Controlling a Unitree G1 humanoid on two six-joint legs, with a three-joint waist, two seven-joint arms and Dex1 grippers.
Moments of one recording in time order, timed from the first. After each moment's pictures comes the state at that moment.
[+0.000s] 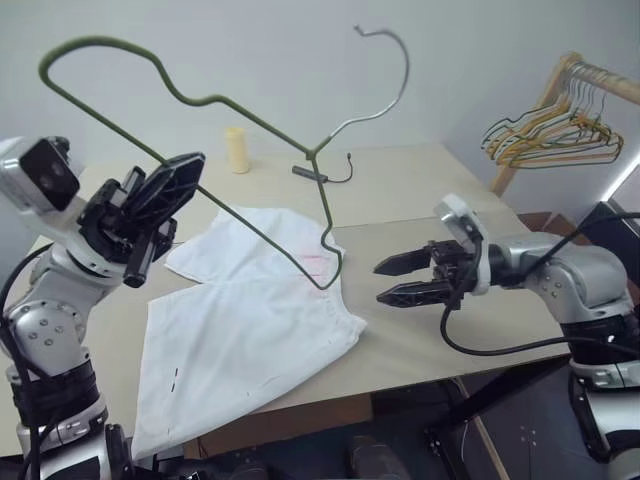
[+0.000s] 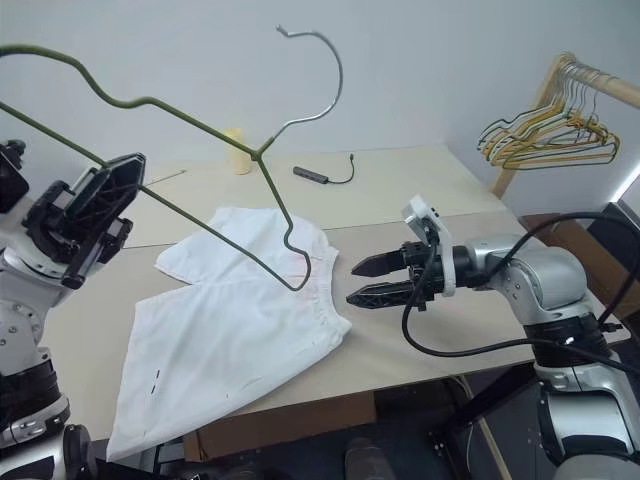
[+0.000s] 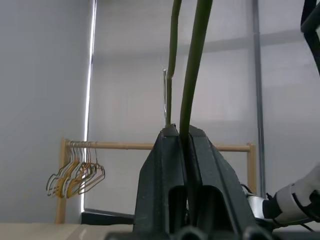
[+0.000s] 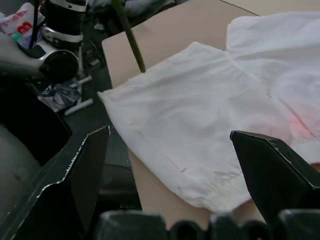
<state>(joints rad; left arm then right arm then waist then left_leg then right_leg) -0.43 0.59 0.46 -0.27 -1.31 0.65 -1.00 -0.67 -0.76 0.15 -0.02 0.73 0.92 1.30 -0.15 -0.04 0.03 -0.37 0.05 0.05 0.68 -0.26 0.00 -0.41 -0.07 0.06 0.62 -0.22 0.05</state>
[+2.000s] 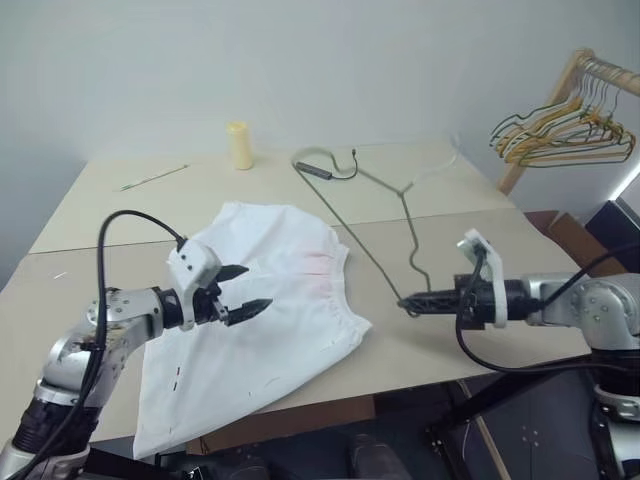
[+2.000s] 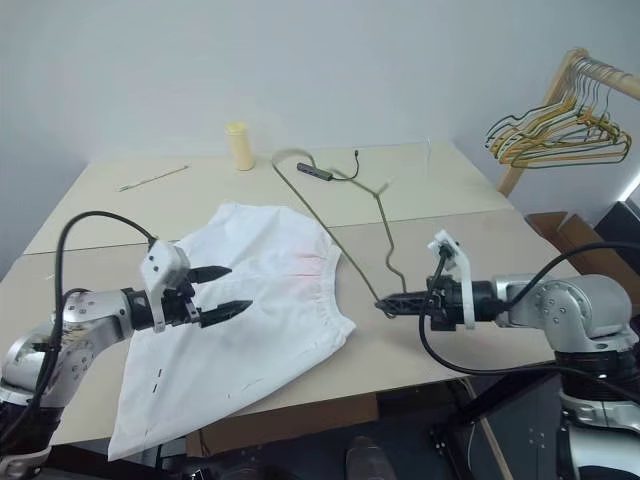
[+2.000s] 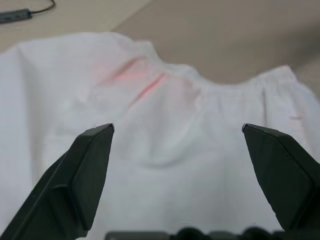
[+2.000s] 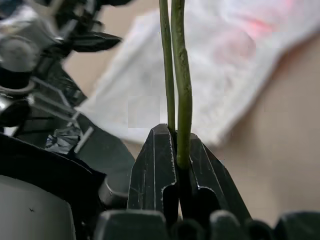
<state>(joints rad) -0.17 0.80 0.01 -0.31 -0.51 0.56 -0.83 -0.45 -0.88 -0.07 -0.08 0.90 1.40 0.96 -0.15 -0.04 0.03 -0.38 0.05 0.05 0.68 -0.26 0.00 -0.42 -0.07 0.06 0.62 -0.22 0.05</state>
